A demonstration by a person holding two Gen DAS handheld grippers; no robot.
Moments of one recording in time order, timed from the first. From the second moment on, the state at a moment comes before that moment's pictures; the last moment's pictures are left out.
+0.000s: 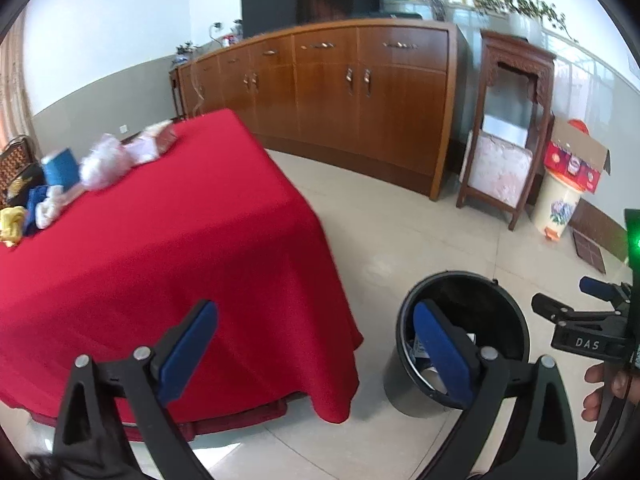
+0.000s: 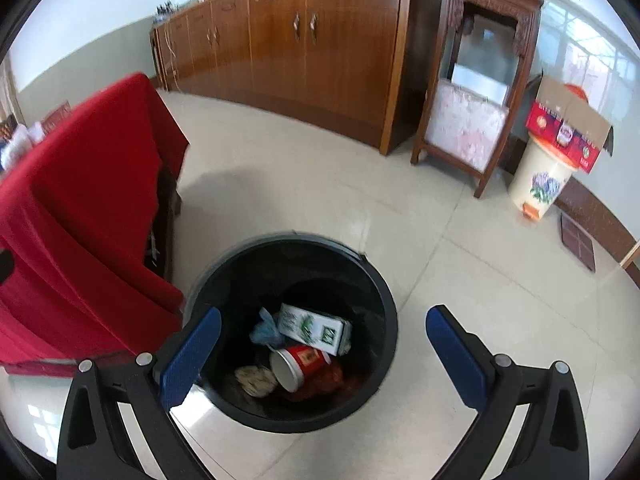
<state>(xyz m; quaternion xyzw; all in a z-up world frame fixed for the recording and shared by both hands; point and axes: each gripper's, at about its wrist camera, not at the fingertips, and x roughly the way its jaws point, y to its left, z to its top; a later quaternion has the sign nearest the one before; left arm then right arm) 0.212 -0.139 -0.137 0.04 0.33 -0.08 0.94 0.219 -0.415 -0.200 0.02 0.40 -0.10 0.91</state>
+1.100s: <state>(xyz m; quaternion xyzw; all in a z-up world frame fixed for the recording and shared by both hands) 0.173 0.128 -0.071 -0.04 0.24 0.12 0.96 0.272 -0.089 -0.078 -0.06 0.30 0.16 0.94</state>
